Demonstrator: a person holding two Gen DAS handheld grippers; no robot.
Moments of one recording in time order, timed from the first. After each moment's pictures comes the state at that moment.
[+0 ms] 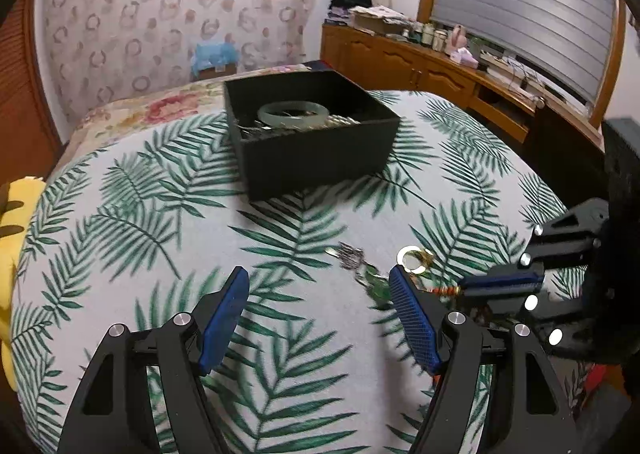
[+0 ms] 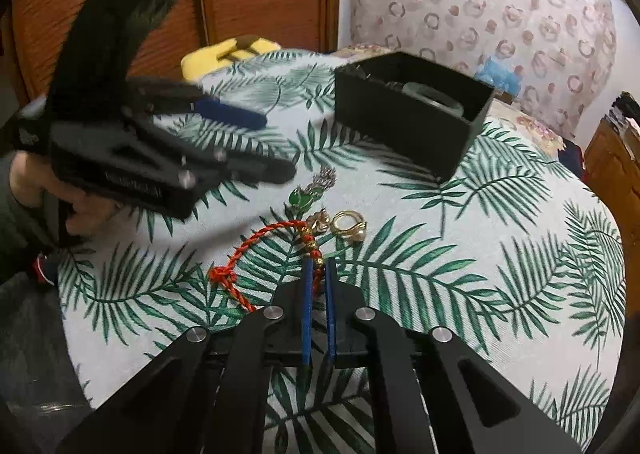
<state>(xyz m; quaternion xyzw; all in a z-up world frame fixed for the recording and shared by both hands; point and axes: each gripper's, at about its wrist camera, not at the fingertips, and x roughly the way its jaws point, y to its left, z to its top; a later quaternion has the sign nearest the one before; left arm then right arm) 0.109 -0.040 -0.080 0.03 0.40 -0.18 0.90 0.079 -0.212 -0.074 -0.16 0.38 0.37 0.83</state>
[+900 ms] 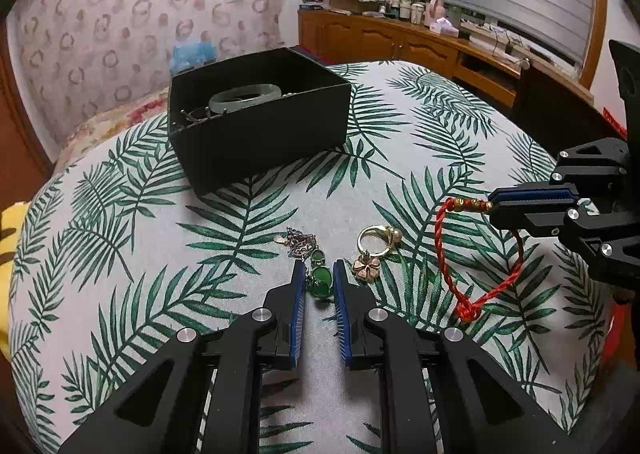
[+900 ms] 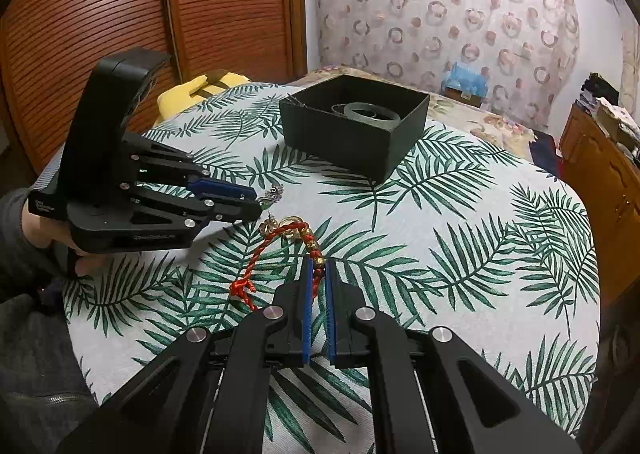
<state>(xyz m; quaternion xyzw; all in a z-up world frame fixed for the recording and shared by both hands) 0.106 -0.070 -0.092 0.08 0.41 -0.20 0.89 0.079 -0.259 -0.056 -0.12 0.36 0.34 0.86</state>
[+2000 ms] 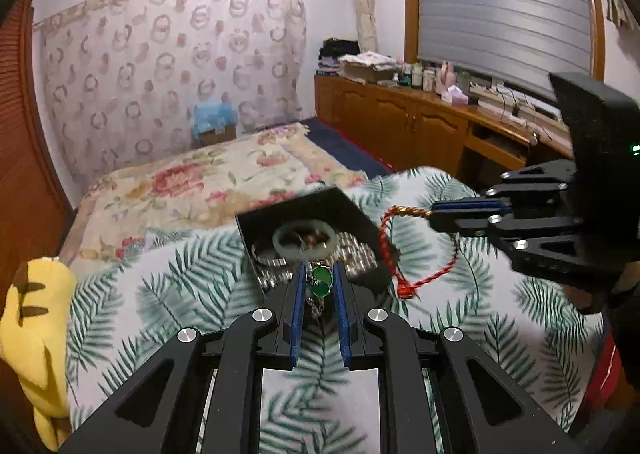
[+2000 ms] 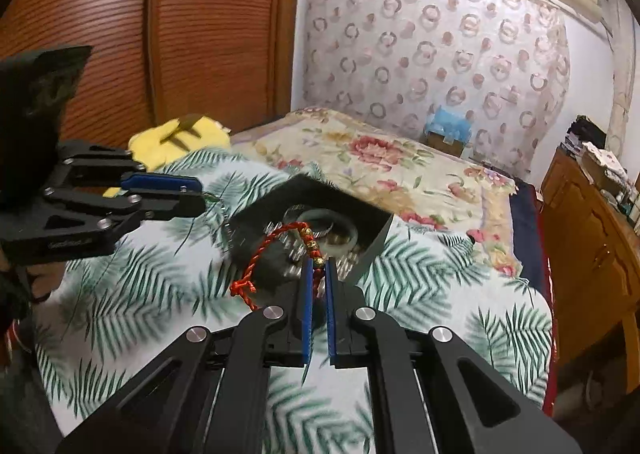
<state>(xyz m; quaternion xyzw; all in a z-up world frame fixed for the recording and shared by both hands) 0.149 -0.040 0.006 0.06 0.30 -0.18 0.93 0.170 -0.230 0.013 -0.14 0.30 0.31 0.89</state>
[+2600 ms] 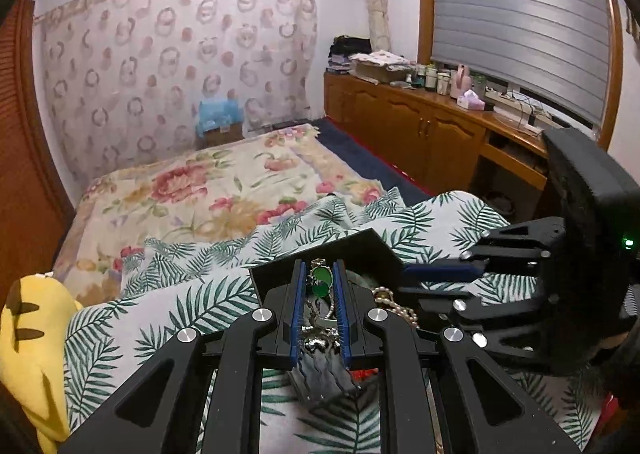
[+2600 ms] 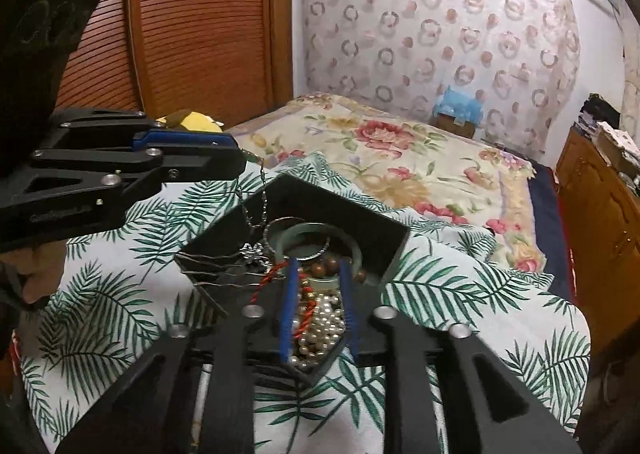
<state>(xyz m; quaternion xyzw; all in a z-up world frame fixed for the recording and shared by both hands) 0.225 -0.042 0.004 0.06 0.31 -0.17 0.93 0.237 -0.201 -0.018 -0.12 0.33 0.32 0.88</state>
